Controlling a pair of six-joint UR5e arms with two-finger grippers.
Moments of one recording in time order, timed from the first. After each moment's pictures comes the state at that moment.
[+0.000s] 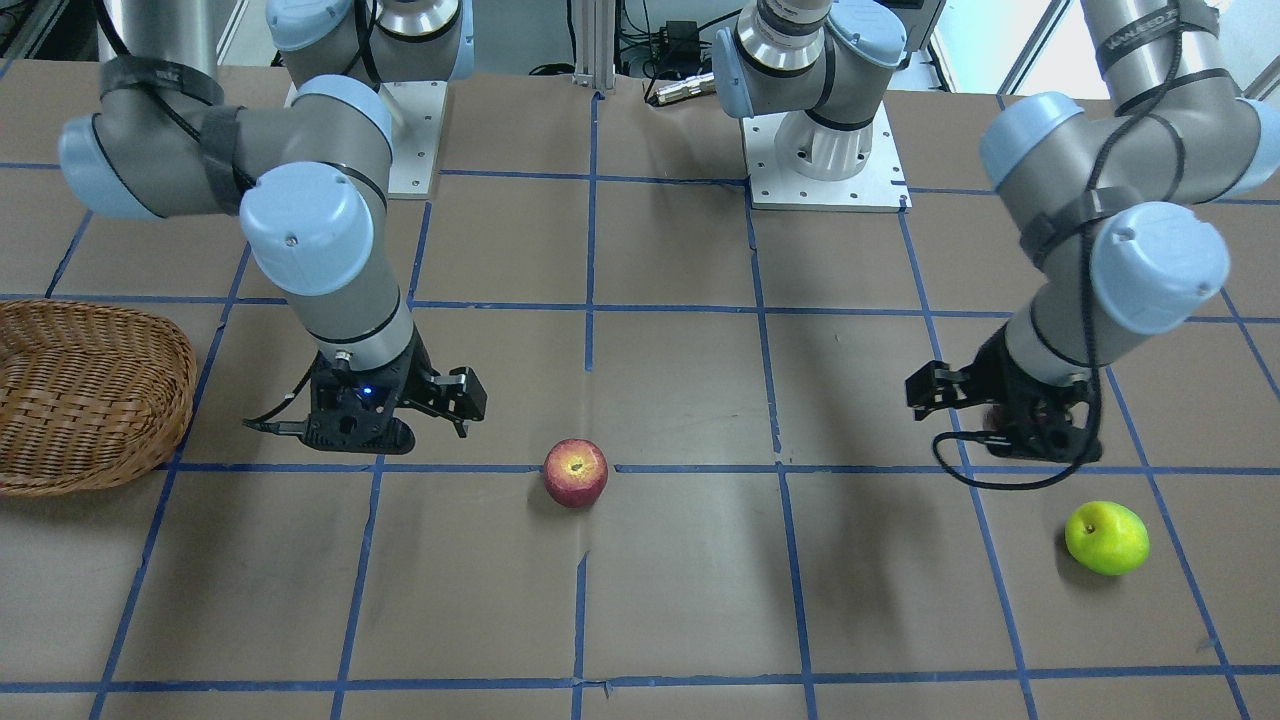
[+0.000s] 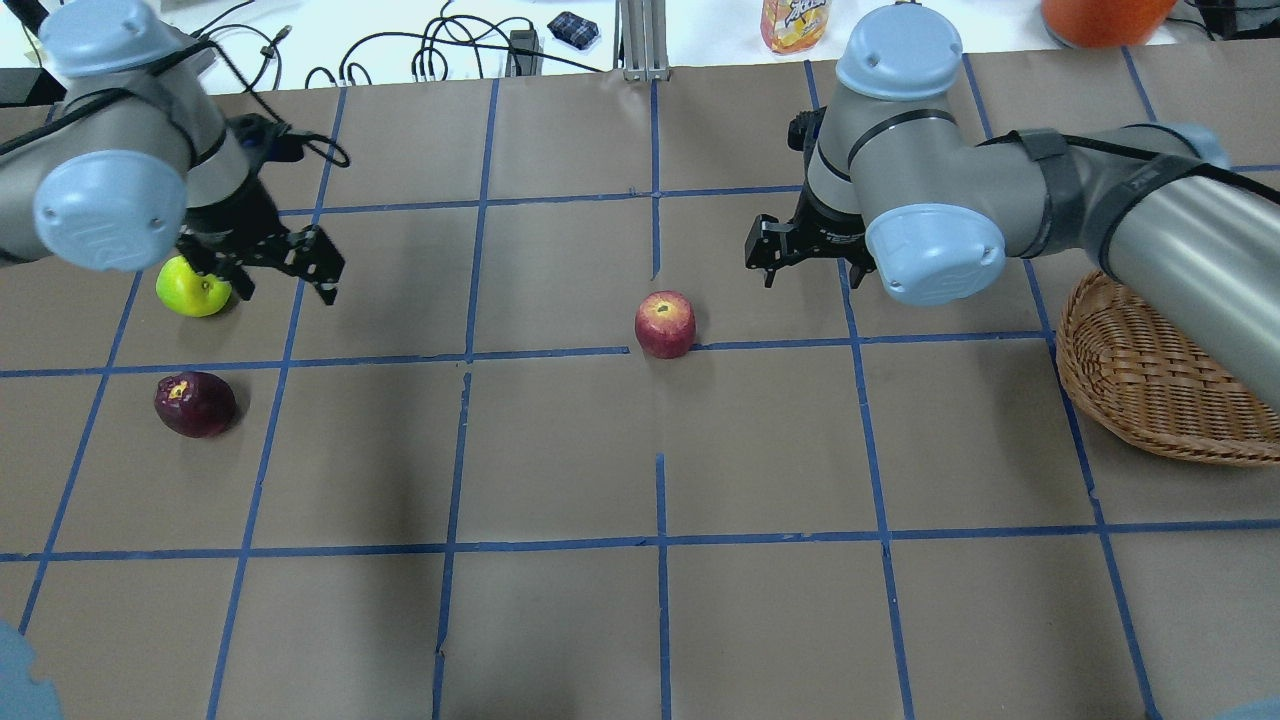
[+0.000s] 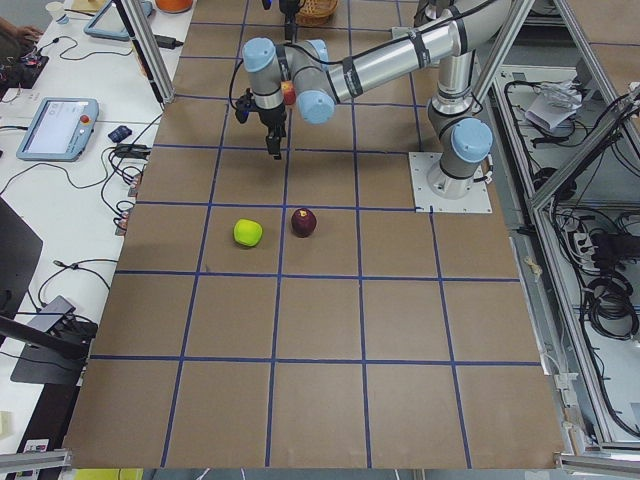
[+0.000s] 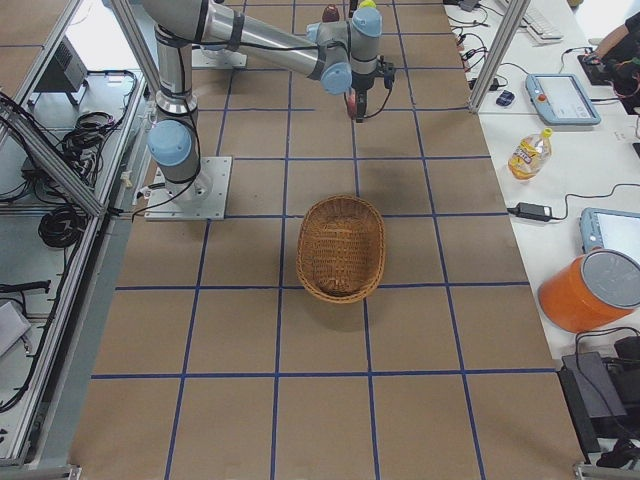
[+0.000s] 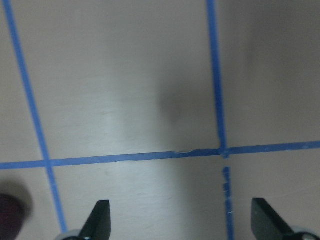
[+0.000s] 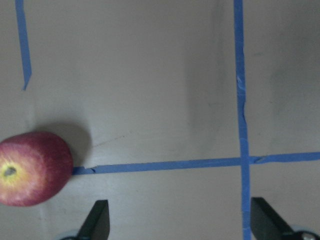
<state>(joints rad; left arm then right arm) -1.26 -1.82 -1.73 -1.26 1.65 0.41 1.71 -1.25 1.73 -2.12 -1.54 0.21</state>
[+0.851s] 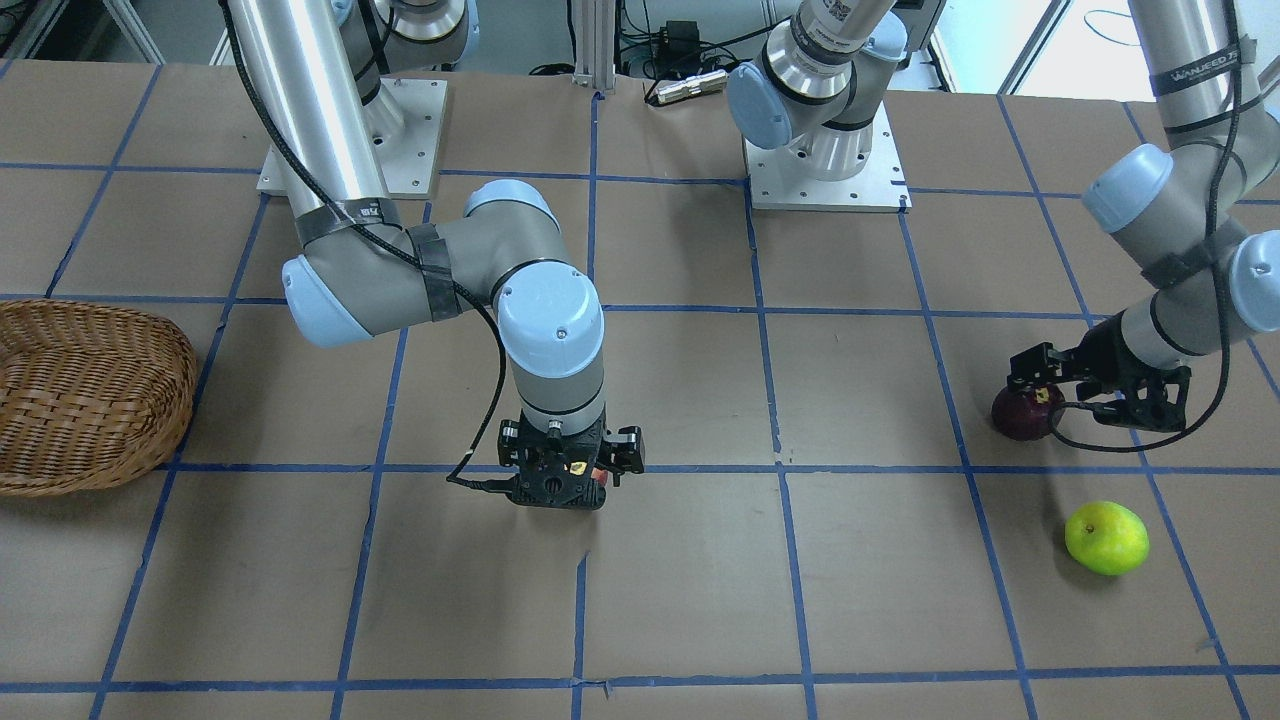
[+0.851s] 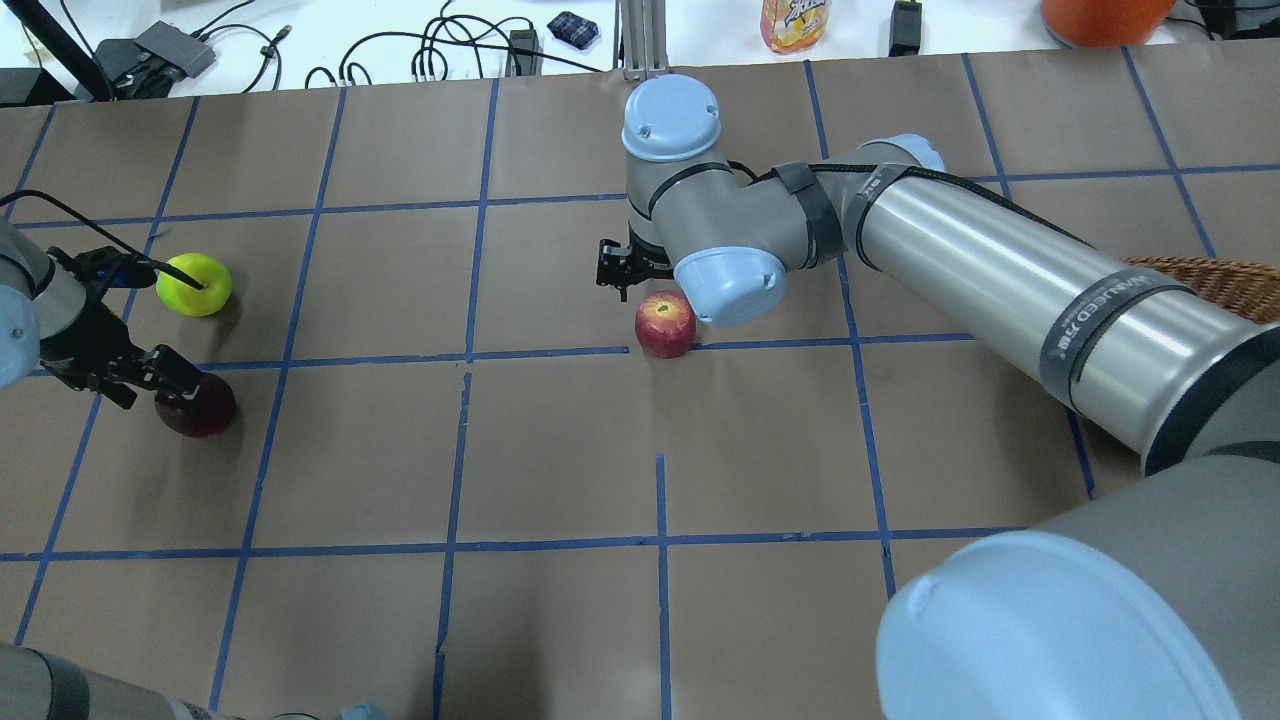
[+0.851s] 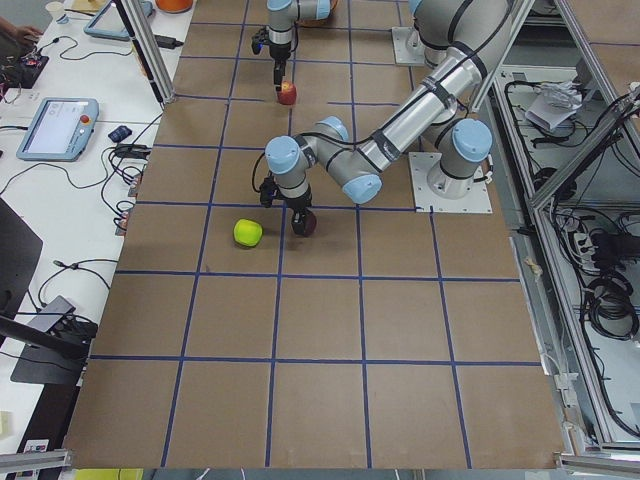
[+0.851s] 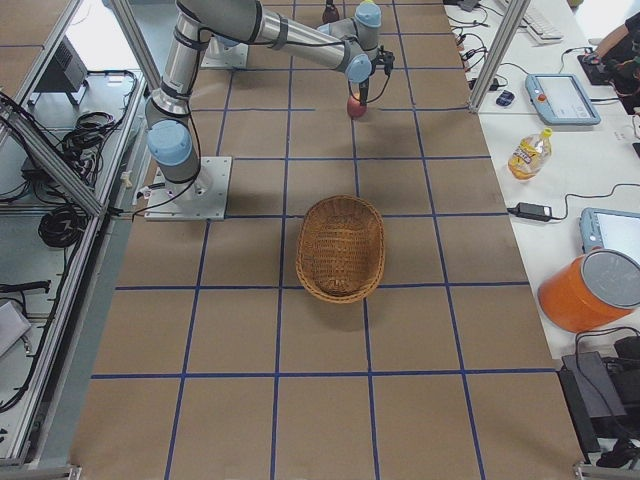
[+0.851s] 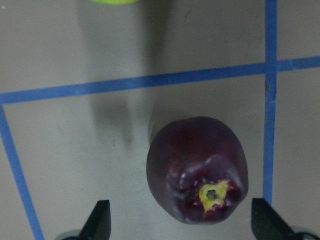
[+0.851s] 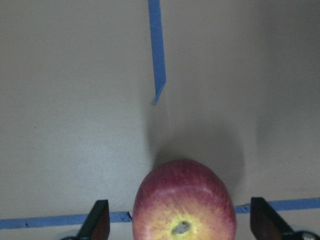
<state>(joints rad) -0.95 -1.87 -1.92 -1.08 1.62 0.72 1.92 -1.01 1.56 -2.19 -1.55 0.43</state>
